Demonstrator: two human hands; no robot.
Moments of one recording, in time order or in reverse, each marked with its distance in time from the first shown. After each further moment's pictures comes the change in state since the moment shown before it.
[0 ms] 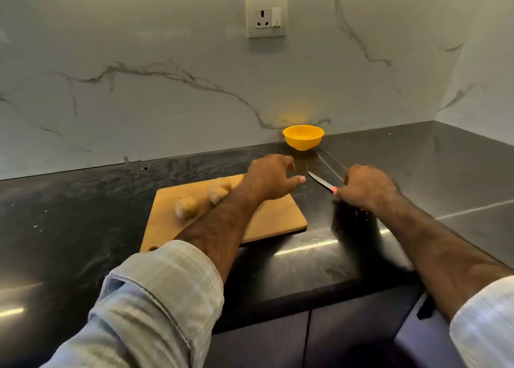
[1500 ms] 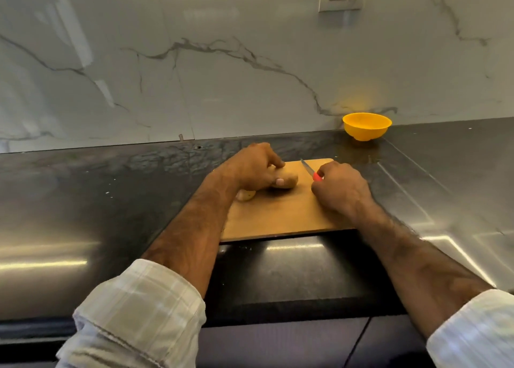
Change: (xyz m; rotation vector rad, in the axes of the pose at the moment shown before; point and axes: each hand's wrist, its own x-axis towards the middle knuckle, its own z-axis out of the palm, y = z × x) left_hand -0.081 -0.132 -0.065 -0.069 -0.155 -0.162; right_hand -0.039 -0.178 0.016 0.285 -0.036 -0.157
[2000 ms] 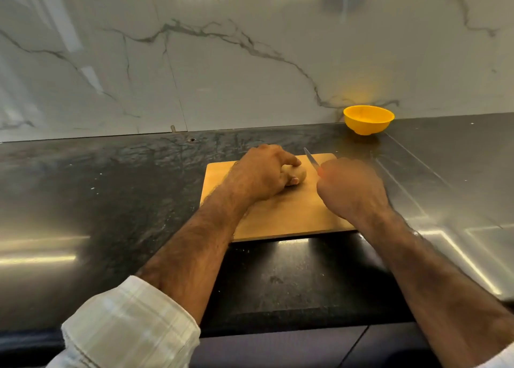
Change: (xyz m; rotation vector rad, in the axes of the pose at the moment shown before) left_hand -0.014 0.027 0.015 0.032 0.083 0.053; right_hand -0.022 -0.001 -0.012 -0.038 0.041 -0.034
